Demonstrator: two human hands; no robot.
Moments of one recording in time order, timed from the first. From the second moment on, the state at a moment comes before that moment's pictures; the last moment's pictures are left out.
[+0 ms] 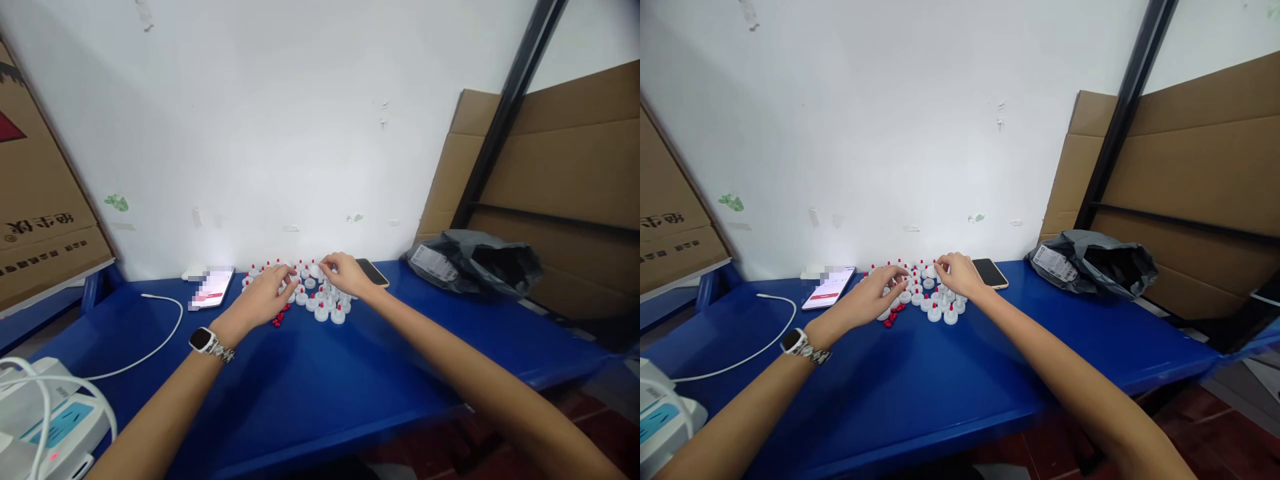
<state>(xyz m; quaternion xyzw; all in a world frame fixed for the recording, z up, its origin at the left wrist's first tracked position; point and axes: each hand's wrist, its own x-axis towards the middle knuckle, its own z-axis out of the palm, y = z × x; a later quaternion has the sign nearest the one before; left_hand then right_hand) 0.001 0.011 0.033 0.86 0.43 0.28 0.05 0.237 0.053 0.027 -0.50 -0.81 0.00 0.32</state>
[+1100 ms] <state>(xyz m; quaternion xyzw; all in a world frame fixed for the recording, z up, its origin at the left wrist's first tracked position) 0.018 -0.006 -0.002 0.87 0.38 0.30 0.06 0.254 -0.022 -0.001 -0.49 -0.82 0.05 0.30</state>
